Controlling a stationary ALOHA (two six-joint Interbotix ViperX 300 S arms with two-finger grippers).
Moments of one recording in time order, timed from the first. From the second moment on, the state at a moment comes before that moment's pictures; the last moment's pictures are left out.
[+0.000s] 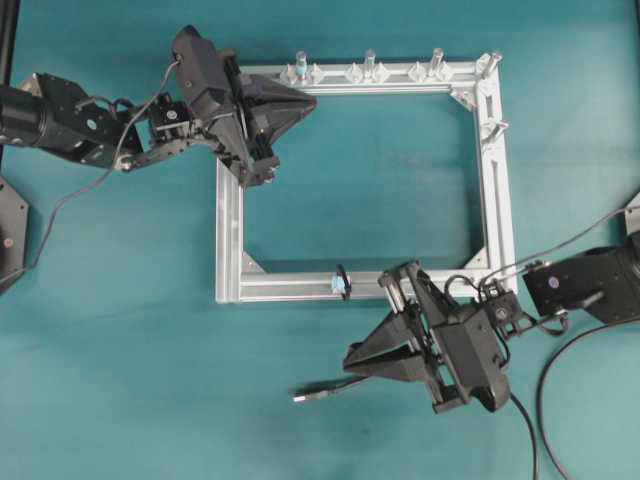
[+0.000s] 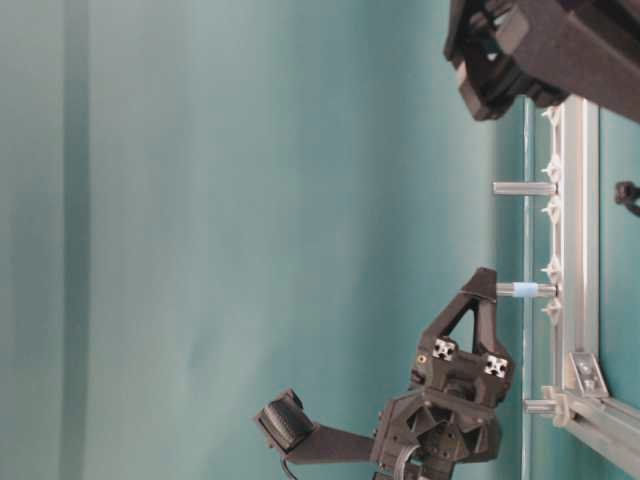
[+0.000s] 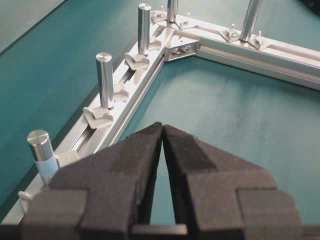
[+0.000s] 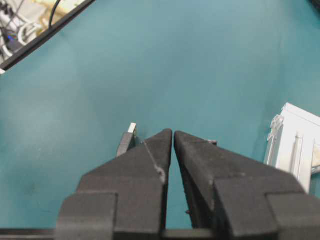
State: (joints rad) left arm 0.28 0.16 0.84 -0.11 -0.78 0.00; right arm 0.28 0.16 0.84 -0.11 -0.78 0.00
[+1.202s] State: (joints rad) left arm 0.26 -0.12 0.90 -0.06 -0.41 -0.01; right arm 0.27 0.16 0.81 -0.13 -0.67 0.13
